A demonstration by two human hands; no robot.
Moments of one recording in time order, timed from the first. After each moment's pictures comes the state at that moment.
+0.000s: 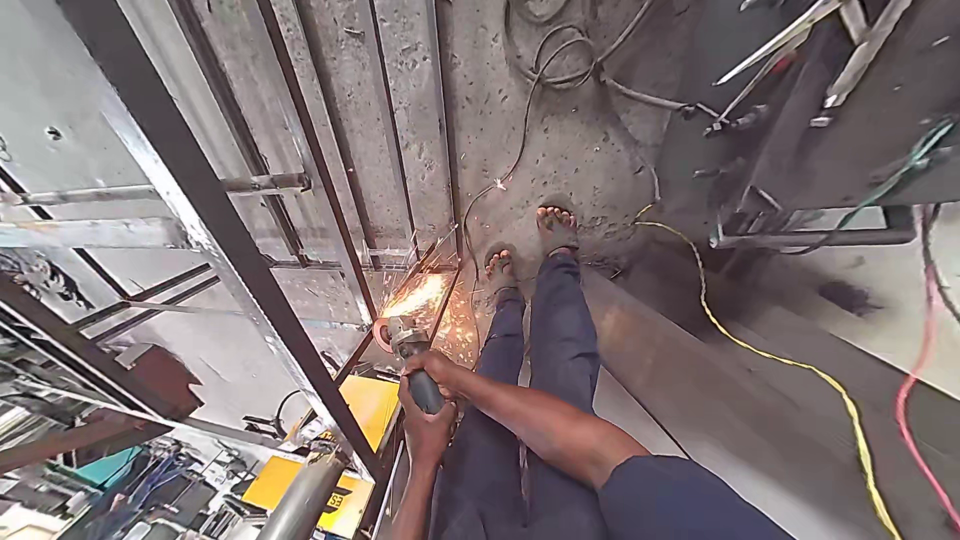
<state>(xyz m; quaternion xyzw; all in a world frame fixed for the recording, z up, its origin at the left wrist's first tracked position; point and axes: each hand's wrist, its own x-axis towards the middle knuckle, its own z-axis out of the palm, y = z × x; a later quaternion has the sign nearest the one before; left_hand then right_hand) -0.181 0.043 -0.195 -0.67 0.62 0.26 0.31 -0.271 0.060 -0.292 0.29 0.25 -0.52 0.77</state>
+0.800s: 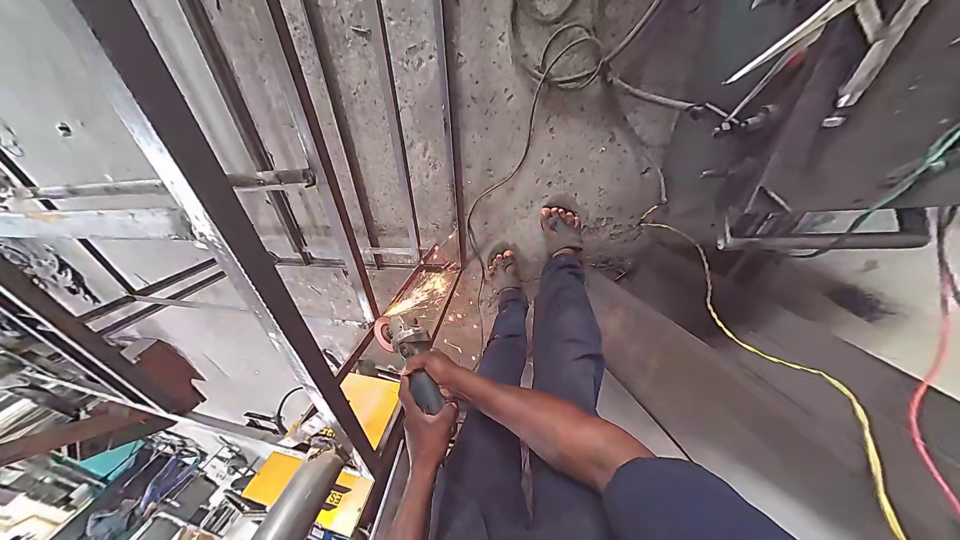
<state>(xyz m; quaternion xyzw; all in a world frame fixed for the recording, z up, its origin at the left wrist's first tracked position) -0.178 0.045 -0.193 -0.67 0.63 0.28 0.29 -0.275 0.061 -0.288 0.28 0.27 -0.50 0.77</state>
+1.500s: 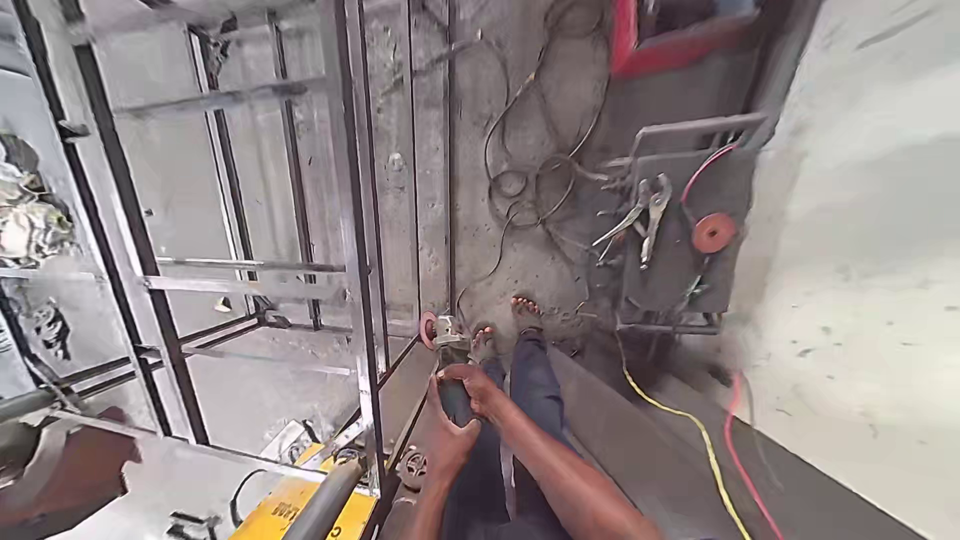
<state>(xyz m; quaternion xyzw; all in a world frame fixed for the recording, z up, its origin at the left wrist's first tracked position) -0.314 0.066 -0.117 -0.53 0.70 0.41 0.25 -0.428 0.113 -0.171 0.37 0.35 -0.60 0.62</state>
